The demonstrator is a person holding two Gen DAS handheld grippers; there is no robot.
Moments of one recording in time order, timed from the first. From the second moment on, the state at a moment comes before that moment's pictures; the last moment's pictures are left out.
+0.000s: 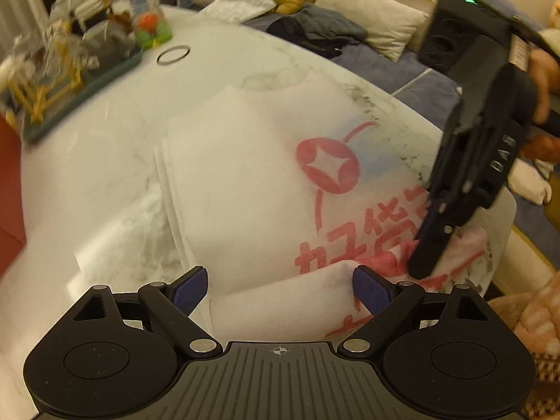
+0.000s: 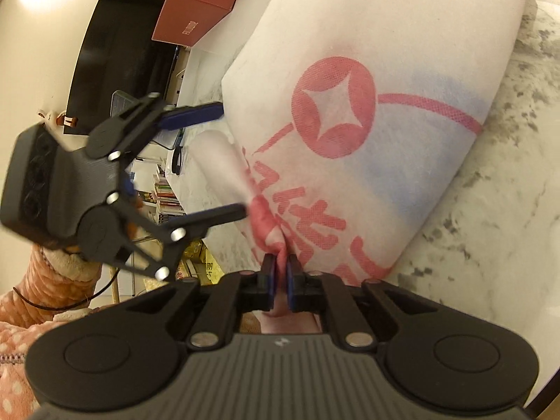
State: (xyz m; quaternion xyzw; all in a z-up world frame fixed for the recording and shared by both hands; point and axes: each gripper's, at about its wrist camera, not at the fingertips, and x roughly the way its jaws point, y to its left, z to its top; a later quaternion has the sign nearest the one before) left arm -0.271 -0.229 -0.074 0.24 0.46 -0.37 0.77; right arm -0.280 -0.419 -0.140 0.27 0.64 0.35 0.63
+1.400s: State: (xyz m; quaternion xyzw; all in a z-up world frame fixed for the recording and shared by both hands) left arm -0.292 -0.161 -0.061 0.13 0.43 -0.31 0.84; right arm -0.312 -0.474 -0.137 0.34 0.63 0.30 0.63
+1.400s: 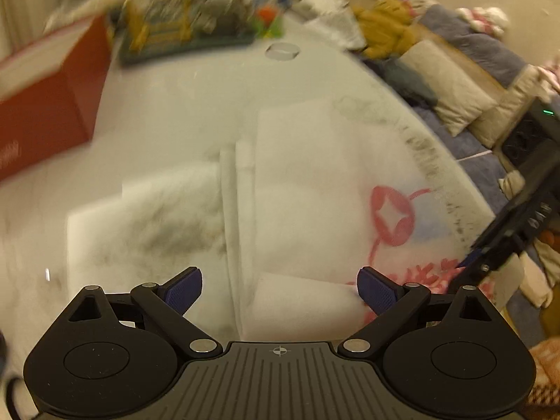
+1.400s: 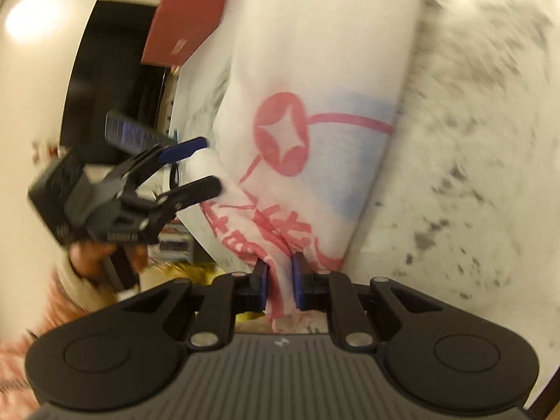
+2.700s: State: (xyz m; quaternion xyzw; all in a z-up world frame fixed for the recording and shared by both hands) left arm -0.266 -0.230 -0.097 0.18 0.53 -0.28 0.78; right arm -0.426 -0.343 -0.059 -0.38 0.32 0.40 0.77
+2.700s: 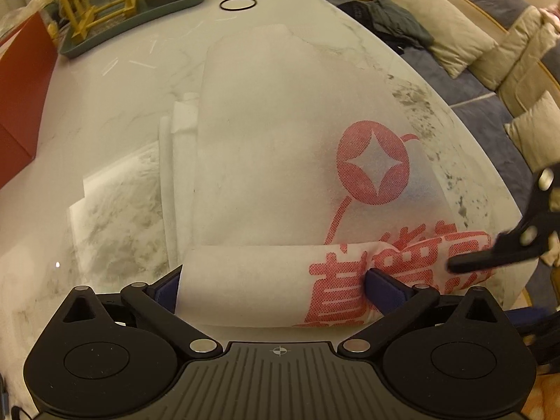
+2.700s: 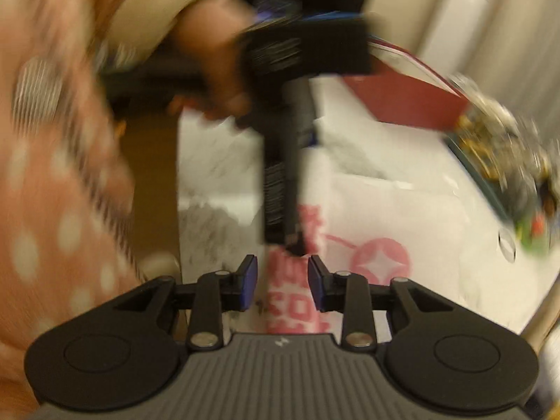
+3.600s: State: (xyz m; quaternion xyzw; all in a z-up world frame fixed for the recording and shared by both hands) left arm -0.264 -0.198 -0.077 0.16 0.52 -0.26 0.80; right arm -0.302 -0.433 -0.101 0.13 0.57 0.39 0.71
